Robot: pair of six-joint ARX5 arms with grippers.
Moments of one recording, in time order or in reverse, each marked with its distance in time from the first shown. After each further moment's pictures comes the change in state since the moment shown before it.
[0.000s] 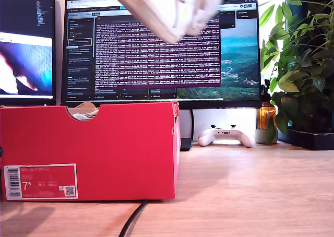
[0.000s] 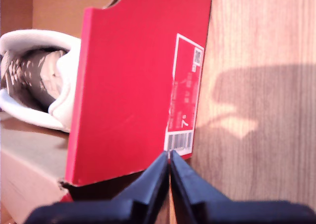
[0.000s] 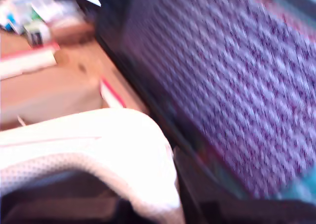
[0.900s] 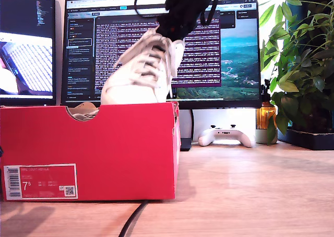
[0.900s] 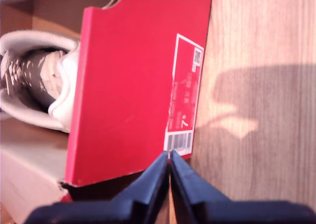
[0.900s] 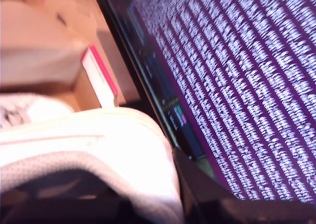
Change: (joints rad) left arm 0.000 0.000 0.000 0.000 0.000 0.000; right arm 0.170 0.246 0.029 0.129 0.314 -0.243
